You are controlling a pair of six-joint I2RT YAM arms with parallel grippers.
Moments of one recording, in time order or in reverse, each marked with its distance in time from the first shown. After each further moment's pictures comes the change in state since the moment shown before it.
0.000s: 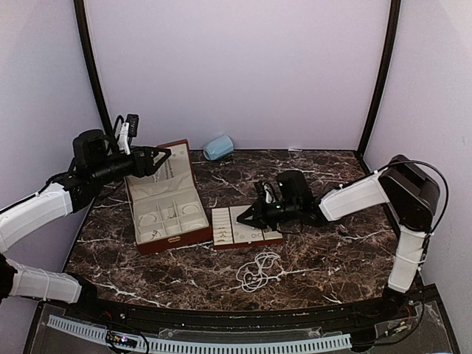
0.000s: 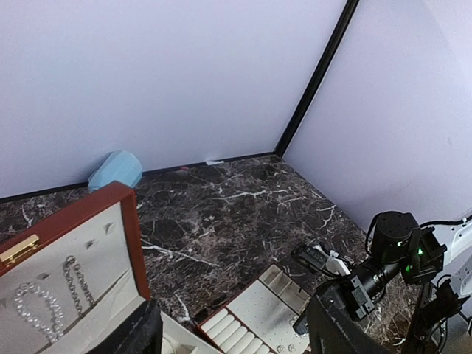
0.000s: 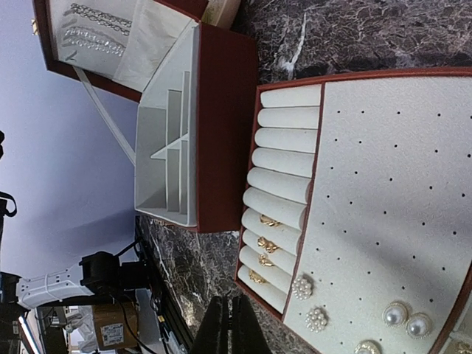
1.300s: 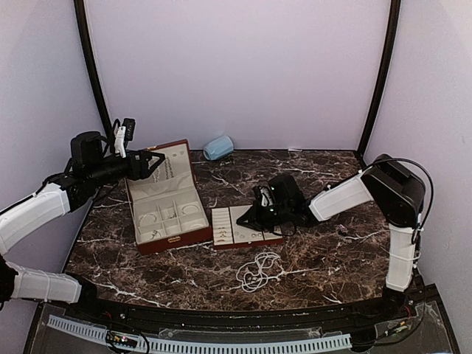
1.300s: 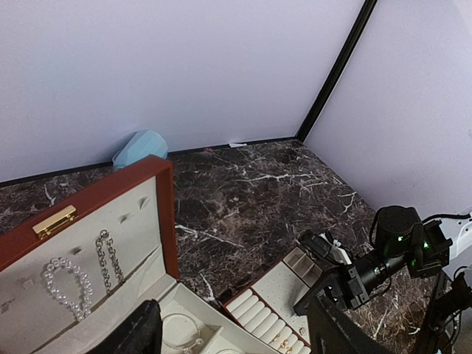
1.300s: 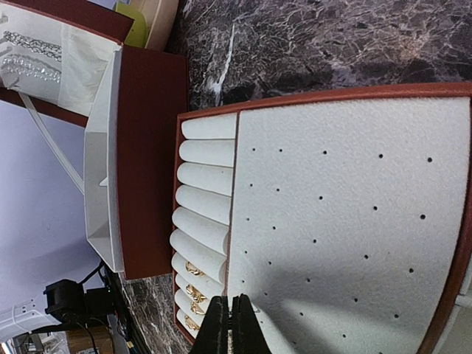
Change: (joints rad) left arm 0.100 -0.011 0.006 -0.116 0.033 0.051; right arm 0.002 0.133 0.079 -0.032 0.100 -0.032
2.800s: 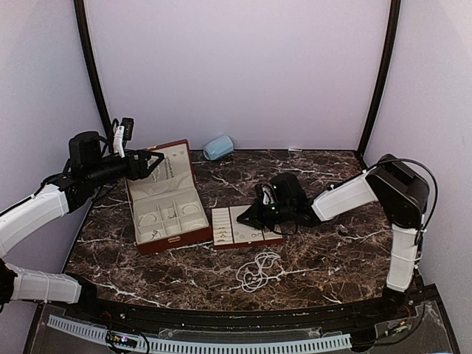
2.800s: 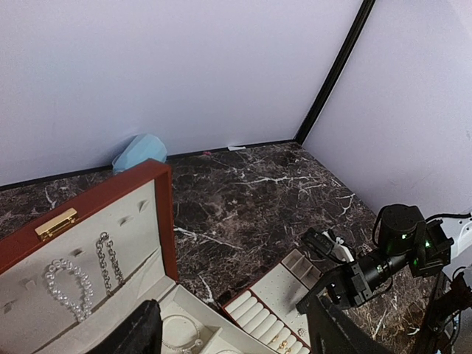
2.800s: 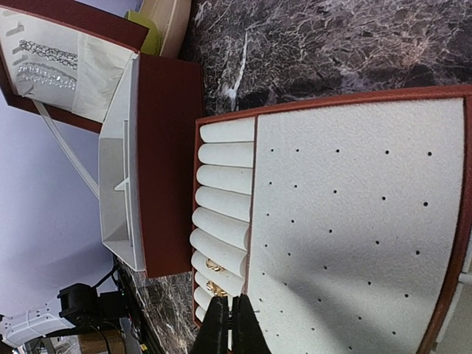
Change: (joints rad) left arm 0.000 -0.016 -0.004 0.000 0.000 0.000; right arm 0.000 -0.033 -0.021 0.022 0.001 0.045
